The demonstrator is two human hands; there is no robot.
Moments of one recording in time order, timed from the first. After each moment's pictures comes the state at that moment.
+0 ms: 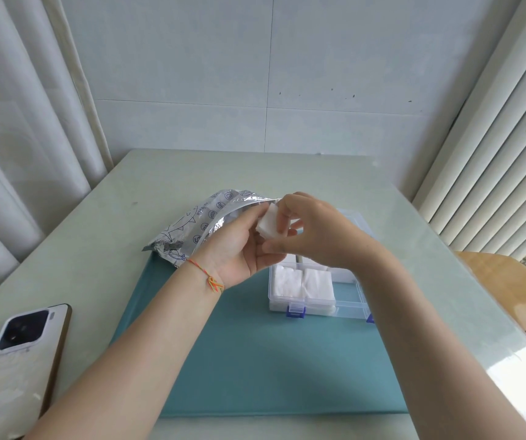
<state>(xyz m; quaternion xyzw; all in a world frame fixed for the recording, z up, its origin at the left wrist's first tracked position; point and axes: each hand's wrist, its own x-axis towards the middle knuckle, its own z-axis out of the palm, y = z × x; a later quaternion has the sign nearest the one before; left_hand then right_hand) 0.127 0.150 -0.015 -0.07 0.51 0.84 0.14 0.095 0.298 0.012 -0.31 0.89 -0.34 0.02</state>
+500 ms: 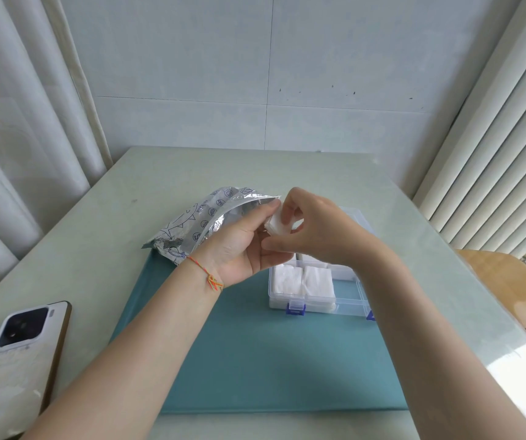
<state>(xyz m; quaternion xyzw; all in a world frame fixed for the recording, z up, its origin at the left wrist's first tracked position) 0.127 0.150 -0.017 -0.01 0.51 0.85 0.15 0.099 0.298 0.014 -0.28 0.90 -0.32 0.01</state>
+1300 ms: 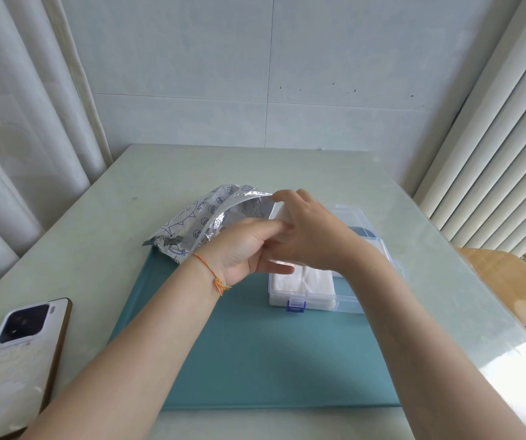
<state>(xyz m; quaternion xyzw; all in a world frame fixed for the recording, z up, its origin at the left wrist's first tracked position) 0.126 0.153 -0.021 0.02 0.63 0.76 0.16 0.096 0.290 -0.004 -0.29 0.92 -0.27 -0.03</state>
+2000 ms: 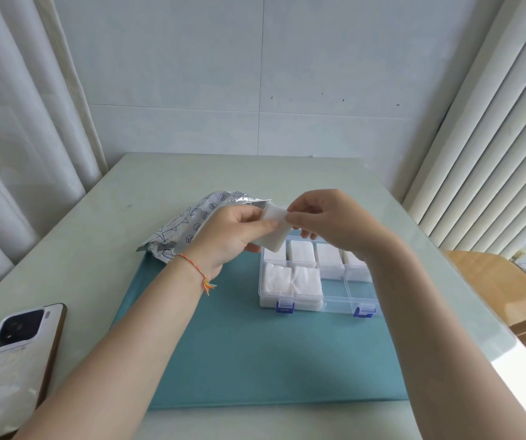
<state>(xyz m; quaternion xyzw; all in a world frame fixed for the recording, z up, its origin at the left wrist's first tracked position) 0.125 0.145 -0.014 0.02 0.75 0.66 -0.02 0.088 0.327 0.024 -0.20 0.88 -0.42 0.05</state>
